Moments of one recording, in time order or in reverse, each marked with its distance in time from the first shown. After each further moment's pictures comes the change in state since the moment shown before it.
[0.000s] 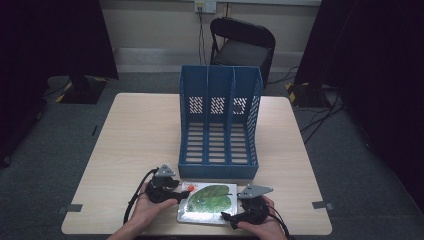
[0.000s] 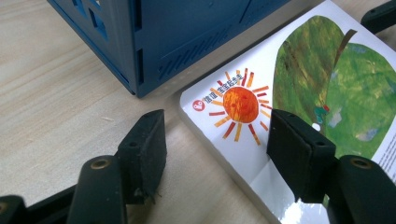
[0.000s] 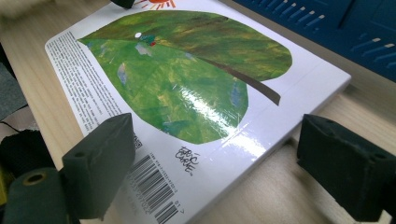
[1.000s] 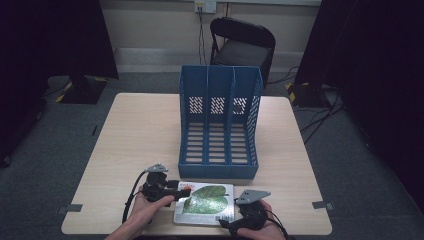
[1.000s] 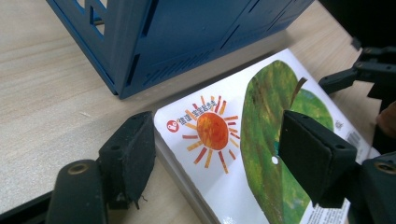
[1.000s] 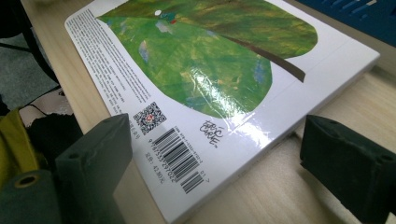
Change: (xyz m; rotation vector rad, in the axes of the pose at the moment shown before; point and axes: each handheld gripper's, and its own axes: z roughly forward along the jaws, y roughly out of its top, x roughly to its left) left arm 0.009 -0.004 -0.009 -0.094 -0.150 -0.204; right arm 0.012 -0.005 -0.001 0.025 0.058 -0.026
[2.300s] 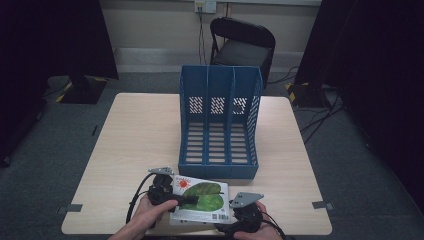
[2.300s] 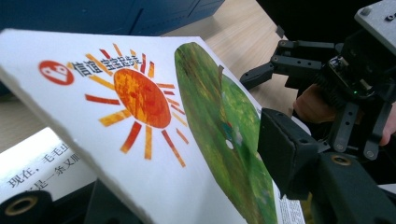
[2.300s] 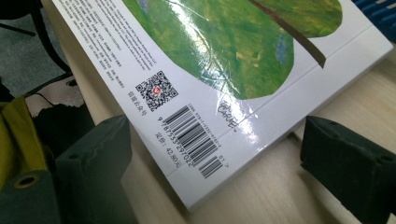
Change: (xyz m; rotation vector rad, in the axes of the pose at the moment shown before) left arm -0.017 0.003 0.006 0.069 -0.233 0.016; right arm 0.012 0.004 0.008 0.014 0.018 -0.070
